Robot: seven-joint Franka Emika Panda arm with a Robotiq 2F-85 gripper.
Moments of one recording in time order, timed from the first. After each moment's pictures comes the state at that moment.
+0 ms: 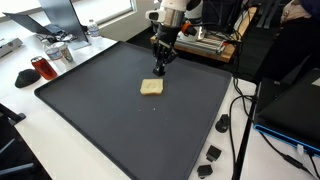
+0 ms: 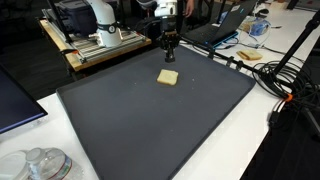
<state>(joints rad) -0.02 0.10 0.18 -2.54 -0.74 2.87 1.07</state>
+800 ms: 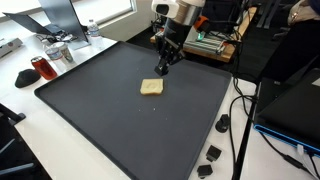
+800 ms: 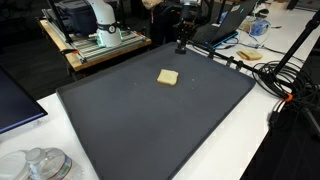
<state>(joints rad) 0.15 0.18 0.20 -2.22 -0.57 2.38 1.00</state>
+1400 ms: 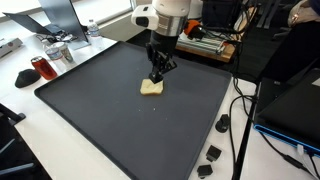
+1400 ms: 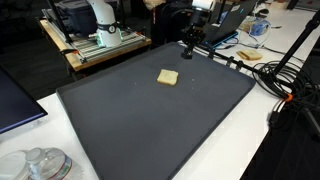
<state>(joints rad) 0.18 0.34 0.13 -1.96 -0.40 2.22 0.87</state>
